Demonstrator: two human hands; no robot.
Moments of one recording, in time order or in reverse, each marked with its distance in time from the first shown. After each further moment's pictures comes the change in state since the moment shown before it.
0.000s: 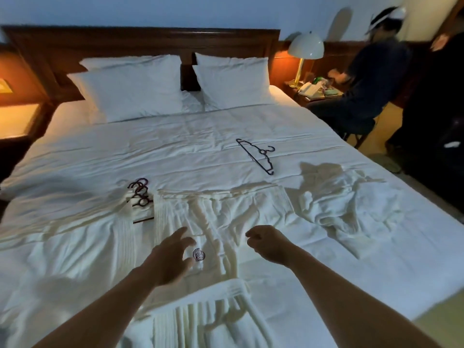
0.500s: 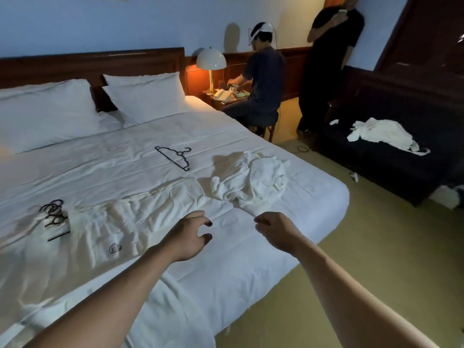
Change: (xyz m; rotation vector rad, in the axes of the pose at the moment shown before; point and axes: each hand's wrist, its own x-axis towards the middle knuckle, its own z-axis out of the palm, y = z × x) left_hand -0.079 0.321 0.064 -0.147 0.031 0.353; right_hand -0.291 0.191 -0.133 0.130 0.437 0.068
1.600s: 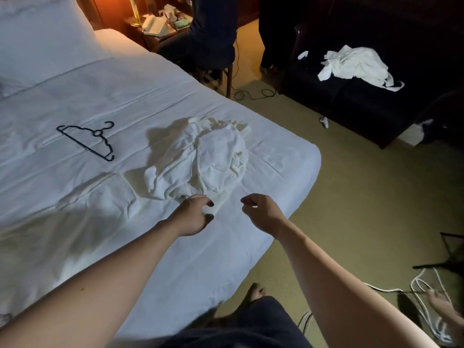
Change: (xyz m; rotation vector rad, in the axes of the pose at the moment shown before) left_hand 0.322 0.074 0.130 0.019 -0.365 0.037; right_hand 0.227 0.150 -0.091 0.163 0.027 0.289
